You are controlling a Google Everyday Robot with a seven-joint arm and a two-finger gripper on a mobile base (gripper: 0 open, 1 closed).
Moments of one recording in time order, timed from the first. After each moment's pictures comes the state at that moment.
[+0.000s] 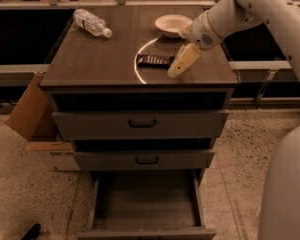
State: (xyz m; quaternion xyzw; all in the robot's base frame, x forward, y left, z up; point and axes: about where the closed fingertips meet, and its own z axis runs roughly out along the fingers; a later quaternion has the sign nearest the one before) arm 0.706 -0.092 0.877 -0.58 0.72 0.17 0.34
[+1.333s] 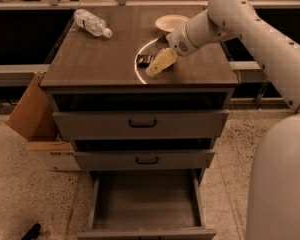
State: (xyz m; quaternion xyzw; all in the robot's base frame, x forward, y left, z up) arm 0.752 -0.043 0.847 -0.51 0.75 0.18 0.38
